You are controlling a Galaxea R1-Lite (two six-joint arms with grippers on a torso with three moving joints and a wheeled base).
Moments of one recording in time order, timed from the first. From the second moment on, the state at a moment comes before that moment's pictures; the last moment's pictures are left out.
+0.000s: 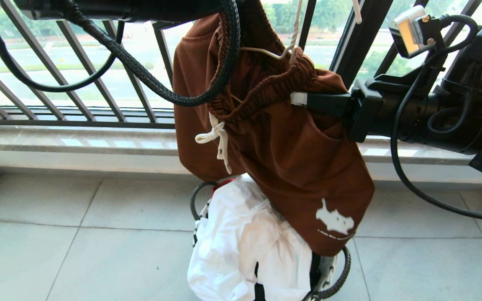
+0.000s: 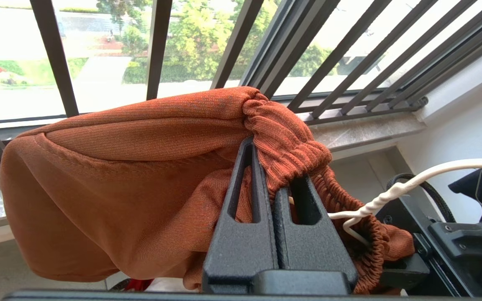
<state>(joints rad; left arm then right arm) -0.81 1.68 -1.95 0.15 0.23 -0.14 0.41 1.62 -1.15 -0.66 0.76 0.08</state>
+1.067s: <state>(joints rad) -0.89 1.64 -1.95 0.31 0.24 -0.06 0.40 1.61 -1.15 -0.66 0.75 0.11</state>
